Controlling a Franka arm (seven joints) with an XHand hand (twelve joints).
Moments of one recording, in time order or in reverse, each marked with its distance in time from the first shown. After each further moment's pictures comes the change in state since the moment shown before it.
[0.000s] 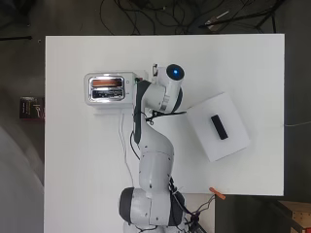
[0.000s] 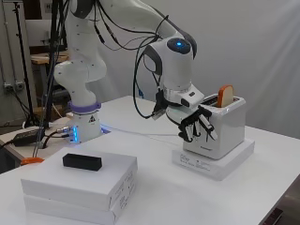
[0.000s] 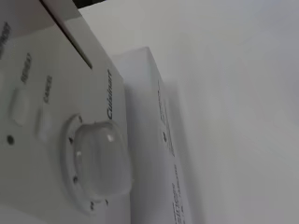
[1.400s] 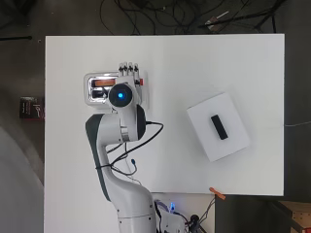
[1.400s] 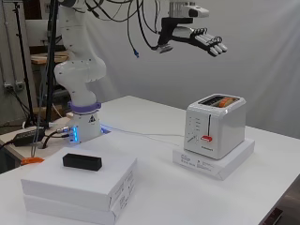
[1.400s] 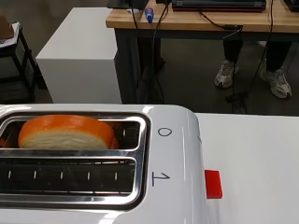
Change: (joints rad) arm 0.030 -0.420 0.208 0.027 -0.247 -0.206 0.218
